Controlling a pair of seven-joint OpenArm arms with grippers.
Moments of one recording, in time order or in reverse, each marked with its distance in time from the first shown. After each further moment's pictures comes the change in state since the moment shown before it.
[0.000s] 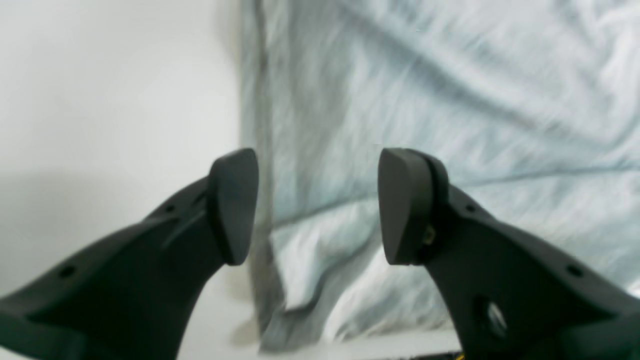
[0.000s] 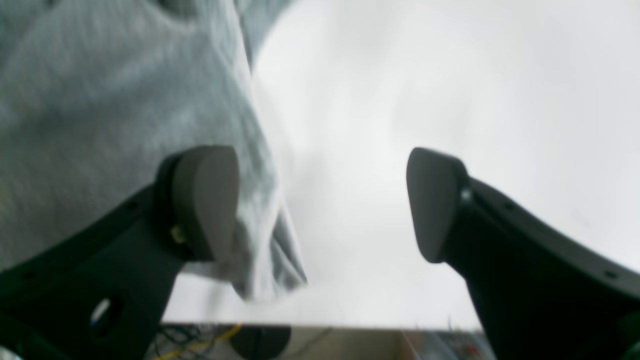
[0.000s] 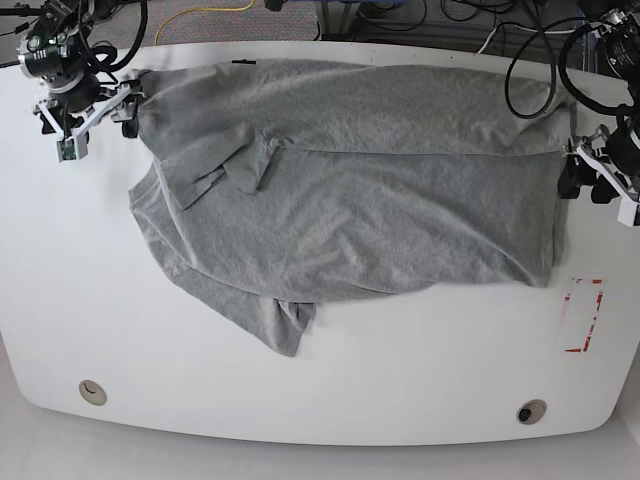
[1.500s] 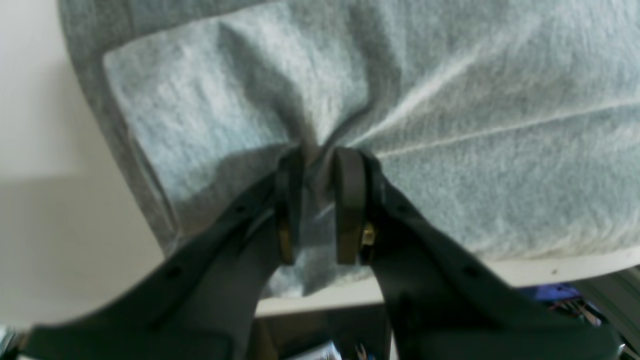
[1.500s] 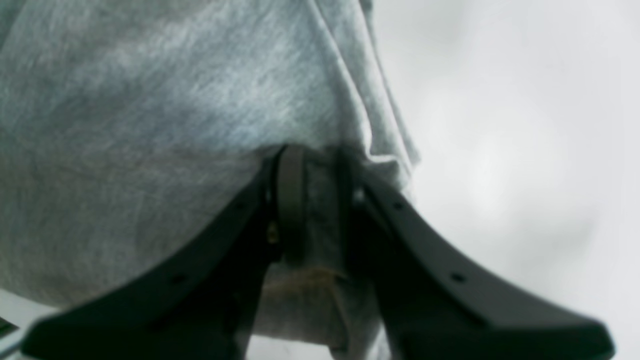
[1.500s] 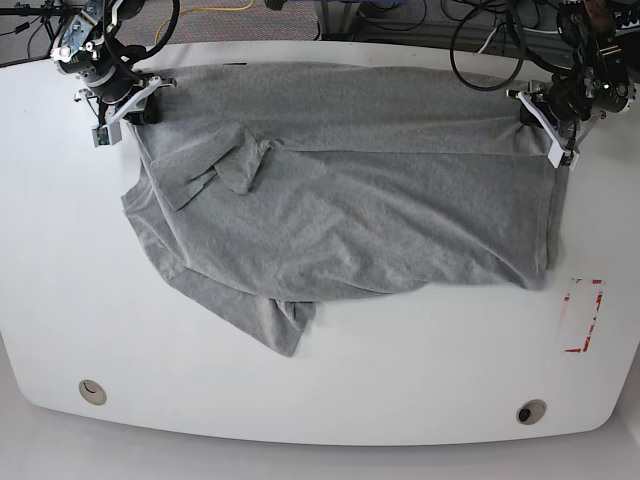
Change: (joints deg) left arm 8.0 6.9 11.9 -10.4 20.0 -0.1 -4.5; right arm -0.7 -2.8 -4.1 -17.2 -9.5 0.5 11.2
